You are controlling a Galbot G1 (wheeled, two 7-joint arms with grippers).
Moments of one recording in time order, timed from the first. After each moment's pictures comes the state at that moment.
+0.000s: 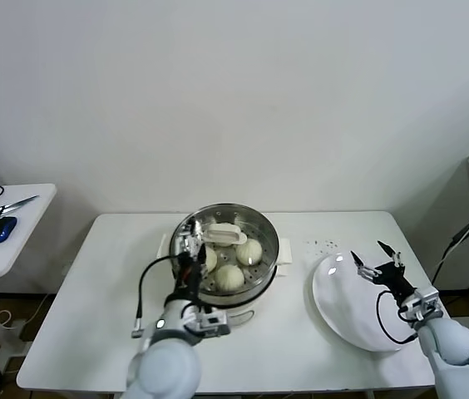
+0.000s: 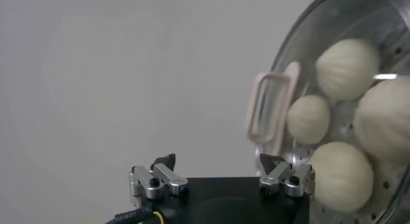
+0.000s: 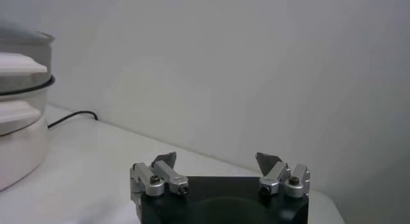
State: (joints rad) left arm 1.15 -1.19 0.05 -2.13 1.24 0.74 0.21; right arm -1.14 1.06 0.62 1.42 0.27 0.08 -0.37
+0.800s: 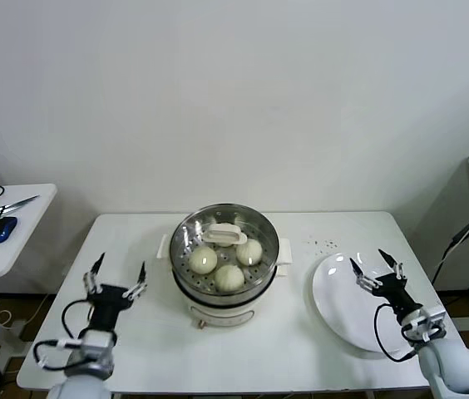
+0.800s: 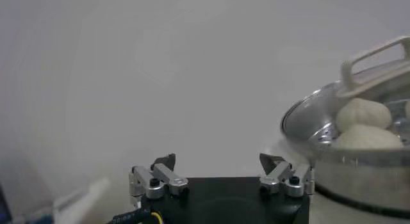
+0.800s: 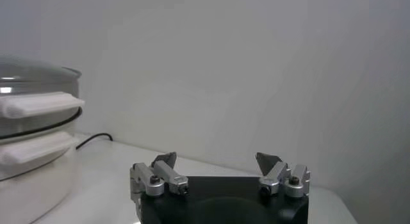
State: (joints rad) left arm 1.55 -1.41 -0.62 -2.10 0.23 0.15 -0.02; right arm -1.30 1.12 0.69 1.60 0.32 0.06 -0.35
